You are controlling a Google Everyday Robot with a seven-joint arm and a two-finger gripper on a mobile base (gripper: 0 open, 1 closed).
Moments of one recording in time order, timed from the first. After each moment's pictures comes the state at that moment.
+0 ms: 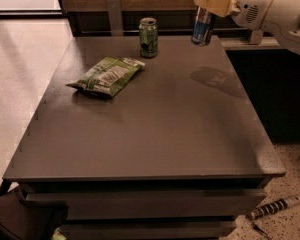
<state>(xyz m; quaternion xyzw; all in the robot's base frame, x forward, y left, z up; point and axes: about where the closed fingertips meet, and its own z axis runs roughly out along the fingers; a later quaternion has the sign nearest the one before) 0.705 -0.151 1.044 -0.31 0.61 0.32 0.65</state>
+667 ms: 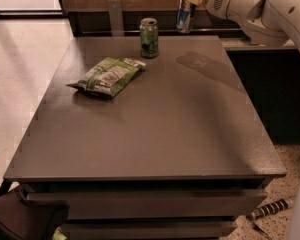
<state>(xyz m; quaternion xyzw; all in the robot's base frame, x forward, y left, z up) 0.794 -0.126 1.040 -0.25 0.63 0.28 0.67</state>
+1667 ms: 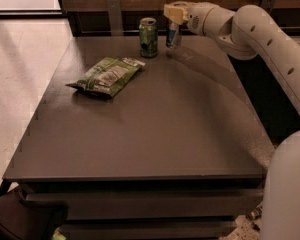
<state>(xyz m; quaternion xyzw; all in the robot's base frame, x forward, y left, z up) 0.849 -0.097 0.960 -0.22 0.68 0.25 0.65</state>
